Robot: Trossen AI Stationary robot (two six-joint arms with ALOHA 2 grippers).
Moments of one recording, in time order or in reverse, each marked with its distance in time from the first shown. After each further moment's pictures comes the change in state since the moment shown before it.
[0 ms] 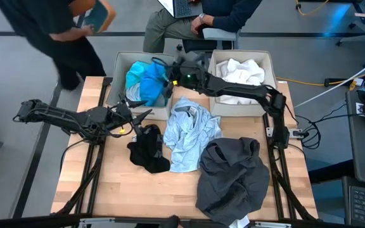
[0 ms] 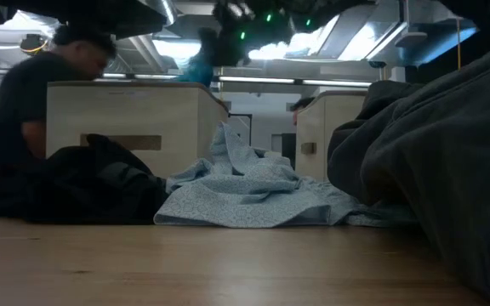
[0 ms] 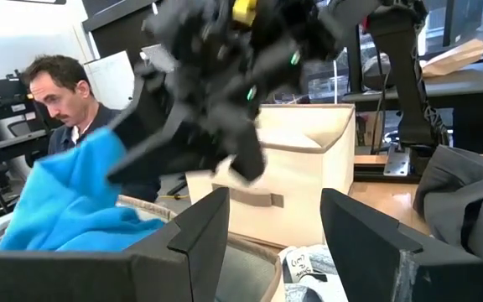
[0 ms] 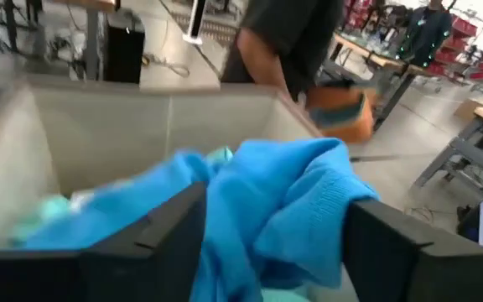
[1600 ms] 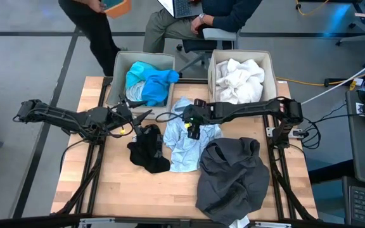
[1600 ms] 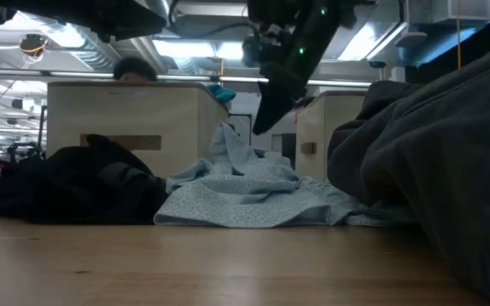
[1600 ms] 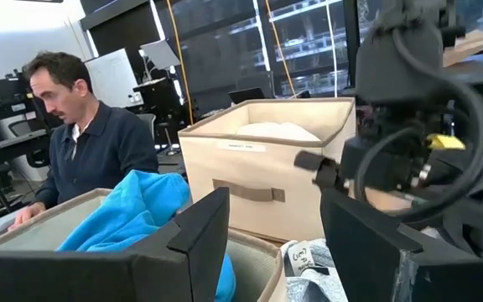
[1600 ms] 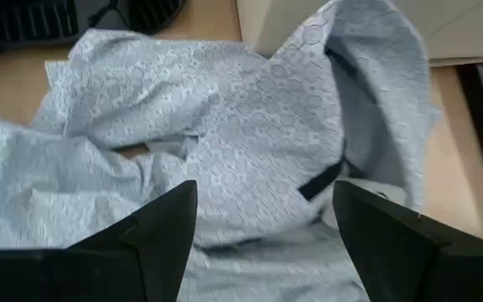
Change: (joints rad) left arm 0.000 -0.001 0.000 -0.019 -0.001 0.005; right arm 0.257 -0.184 -0.359 -0.651 0.098 0.271
